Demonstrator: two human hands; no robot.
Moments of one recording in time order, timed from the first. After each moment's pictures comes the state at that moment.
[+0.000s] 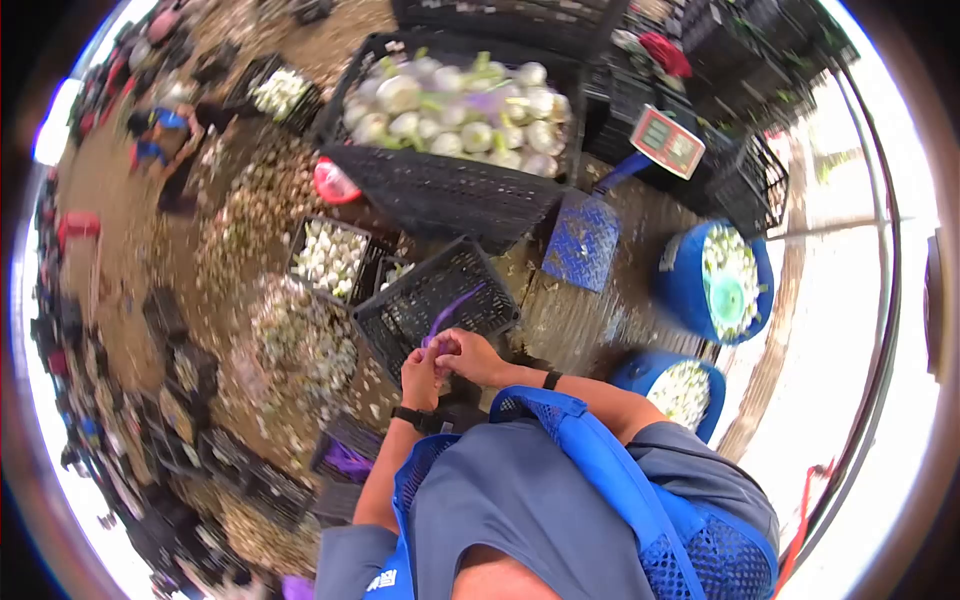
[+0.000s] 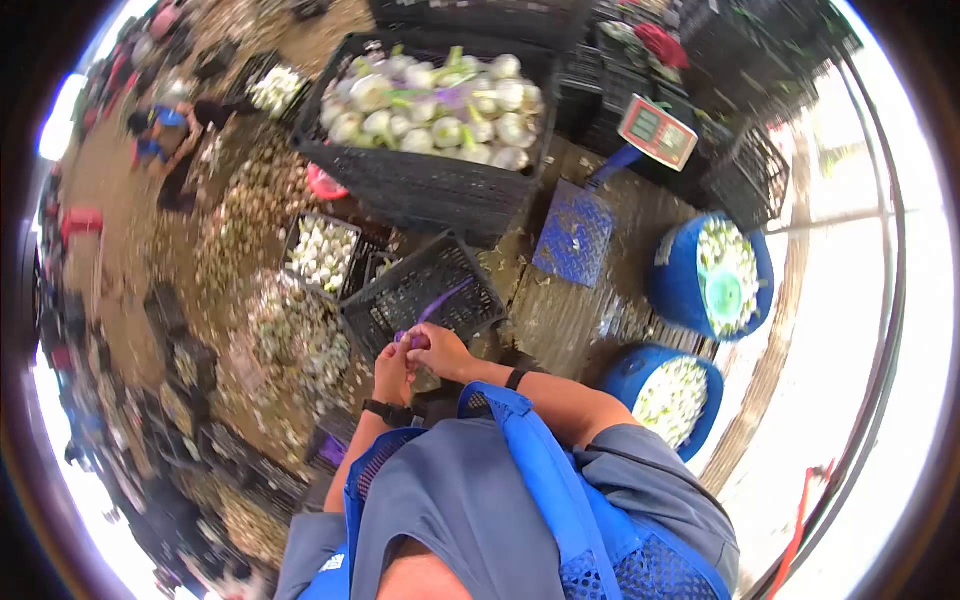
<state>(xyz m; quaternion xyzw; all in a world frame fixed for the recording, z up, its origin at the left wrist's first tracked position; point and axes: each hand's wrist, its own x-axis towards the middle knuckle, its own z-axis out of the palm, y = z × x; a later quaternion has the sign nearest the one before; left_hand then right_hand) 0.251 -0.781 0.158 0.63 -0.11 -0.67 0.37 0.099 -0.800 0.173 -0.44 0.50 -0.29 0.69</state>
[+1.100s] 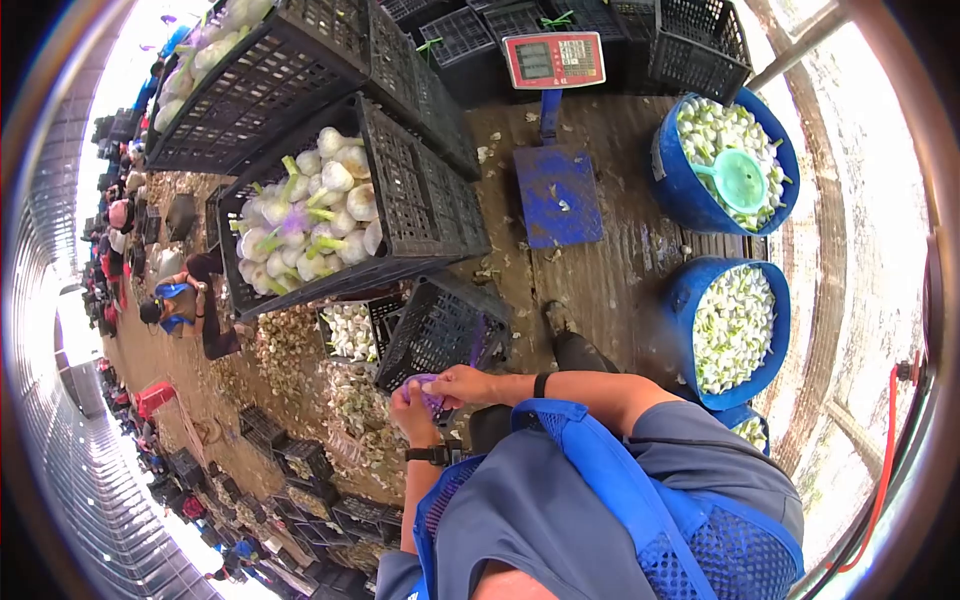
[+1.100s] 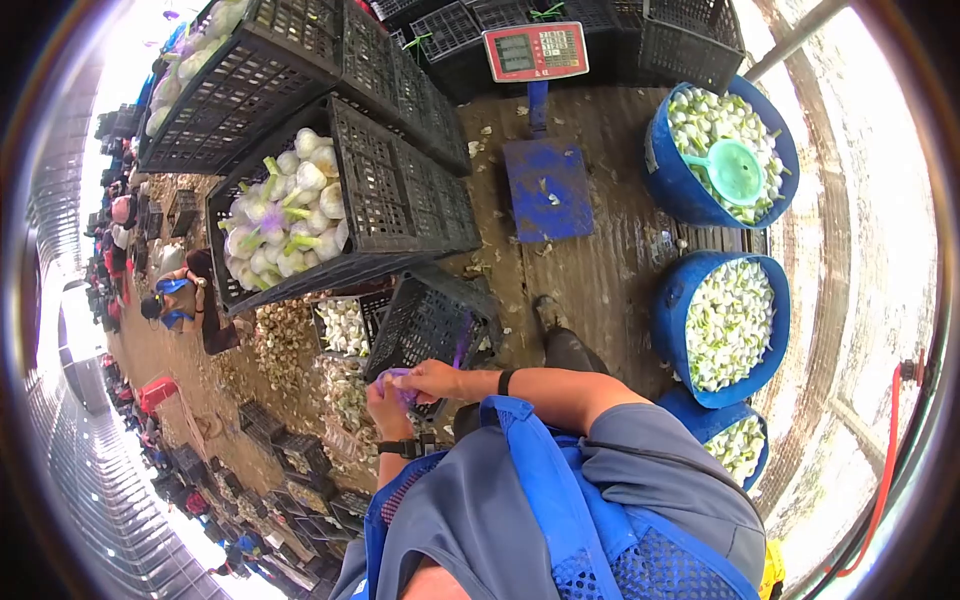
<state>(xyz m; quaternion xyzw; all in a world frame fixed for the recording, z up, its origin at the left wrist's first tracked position) 0.132 -0.811 0.159 0.74 -0.42 -0.42 0.31 -0.032 -0.804 0.124 -0.21 0.36 -0.30 0.86</state>
